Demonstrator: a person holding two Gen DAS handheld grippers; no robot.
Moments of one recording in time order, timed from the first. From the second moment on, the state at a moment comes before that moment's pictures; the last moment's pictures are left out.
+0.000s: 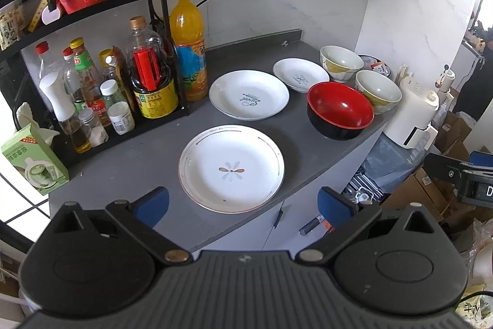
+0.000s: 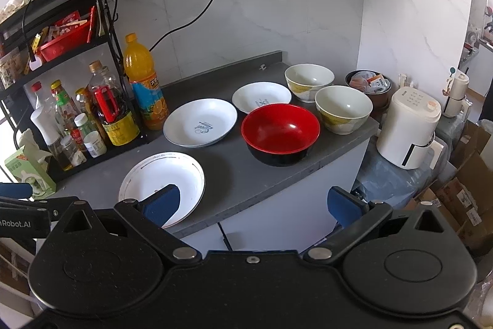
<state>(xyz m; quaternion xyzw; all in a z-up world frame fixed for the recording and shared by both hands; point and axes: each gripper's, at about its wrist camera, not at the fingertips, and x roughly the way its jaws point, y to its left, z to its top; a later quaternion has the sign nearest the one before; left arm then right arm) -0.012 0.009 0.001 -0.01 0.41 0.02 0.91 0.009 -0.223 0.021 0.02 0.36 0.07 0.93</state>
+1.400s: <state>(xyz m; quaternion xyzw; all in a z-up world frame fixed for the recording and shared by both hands) -0.013 0.017 0.004 -0.01 0.41 0.02 0.91 0.010 -0.220 0.027 0.01 0.36 0.07 0.93</state>
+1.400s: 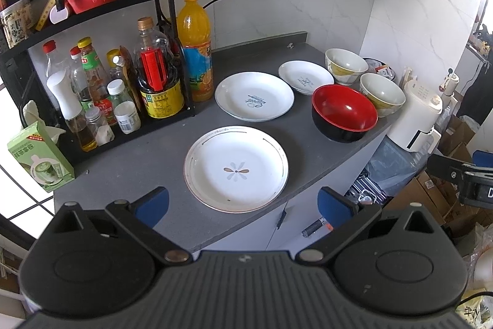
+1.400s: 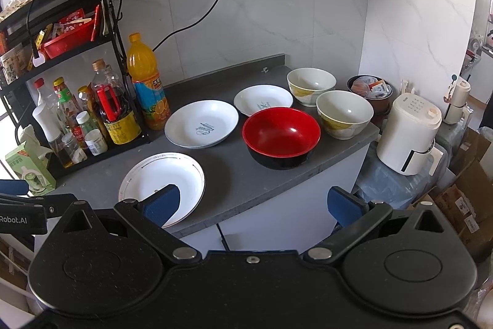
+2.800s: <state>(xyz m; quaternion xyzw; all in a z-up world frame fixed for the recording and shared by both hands) 0.019 0.085 -0.004 -0.01 0.40 0.01 0.92 0.023 -0.170 0.015 0.04 0.35 0.02 0.94</state>
